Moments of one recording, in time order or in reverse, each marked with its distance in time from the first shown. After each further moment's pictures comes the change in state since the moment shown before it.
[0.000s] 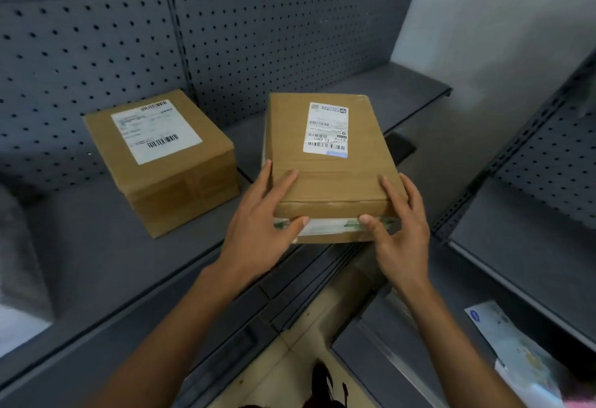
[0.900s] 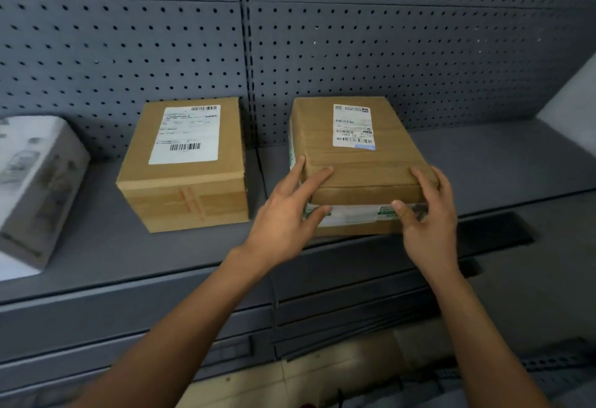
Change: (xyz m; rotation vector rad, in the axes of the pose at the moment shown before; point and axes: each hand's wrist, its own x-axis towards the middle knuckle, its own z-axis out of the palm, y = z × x) left_hand 0.120 -0.004 0.048 0.231 0.230 -0.244; right_hand 0.218 0.080 0.065 0.095 -0.382 -0.139
